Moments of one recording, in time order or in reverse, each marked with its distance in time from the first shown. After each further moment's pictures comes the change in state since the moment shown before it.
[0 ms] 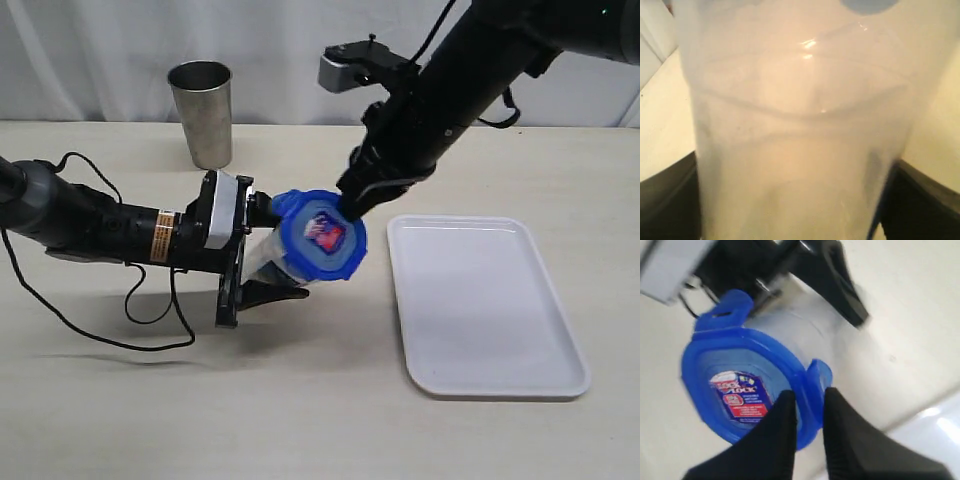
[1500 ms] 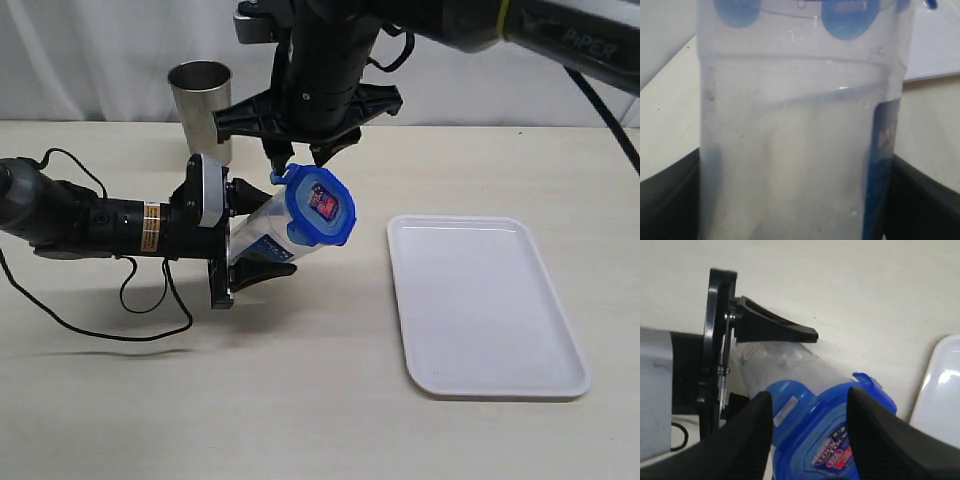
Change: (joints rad) left arm 0.049 0.004 0.000 -0.082 0.072 -0.066; right arm 0.279 0.159 -0.401 -0.558 0.060 1.031
